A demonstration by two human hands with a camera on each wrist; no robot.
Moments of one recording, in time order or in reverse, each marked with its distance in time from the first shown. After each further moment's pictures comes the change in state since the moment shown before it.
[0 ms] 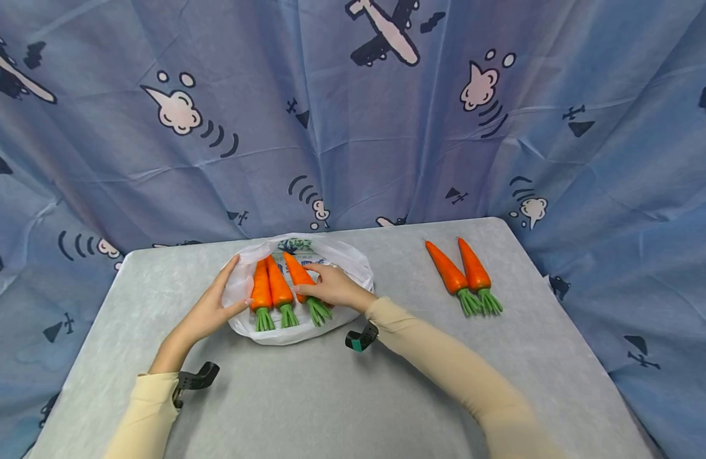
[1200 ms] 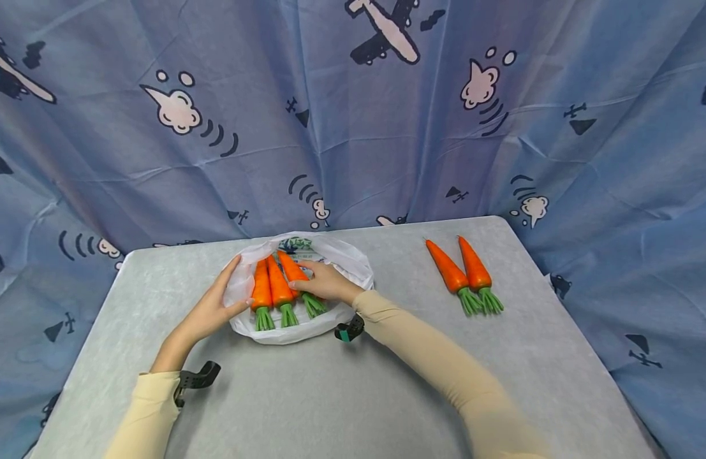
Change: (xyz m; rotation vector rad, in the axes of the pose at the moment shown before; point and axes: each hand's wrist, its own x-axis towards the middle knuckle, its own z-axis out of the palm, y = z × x) left_hand 0.000 -0.002 0.002 0.005 -0.004 0.005; right_hand 0.025 0.007 0.011 -0.033 -0.012 -0.004
